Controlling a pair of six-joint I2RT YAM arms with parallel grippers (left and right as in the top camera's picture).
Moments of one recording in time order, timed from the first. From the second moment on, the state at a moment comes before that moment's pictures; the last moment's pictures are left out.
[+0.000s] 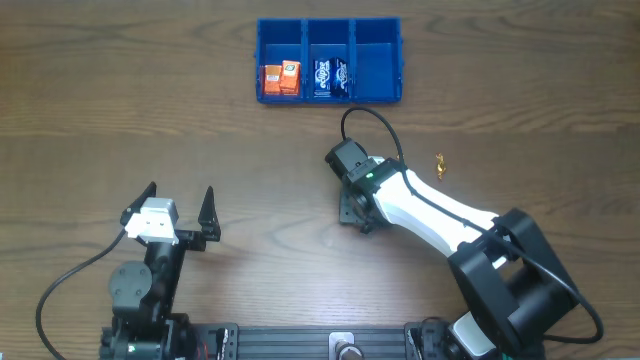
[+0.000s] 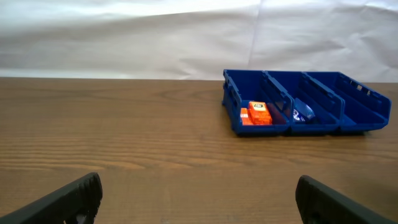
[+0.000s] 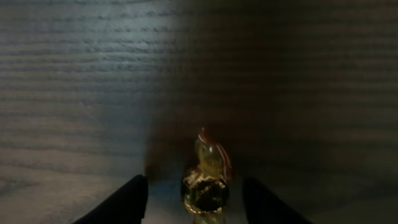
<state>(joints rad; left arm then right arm) -0.06 0.01 0.02 -0.11 0.08 -0.06 0.63 1.70 0.92 -0.68 0.04 0.68</state>
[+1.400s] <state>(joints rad) -0.06 0.01 0.02 -0.11 0.08 -0.06 0.43 1.60 1.54 -0.79 0.22 0.48</state>
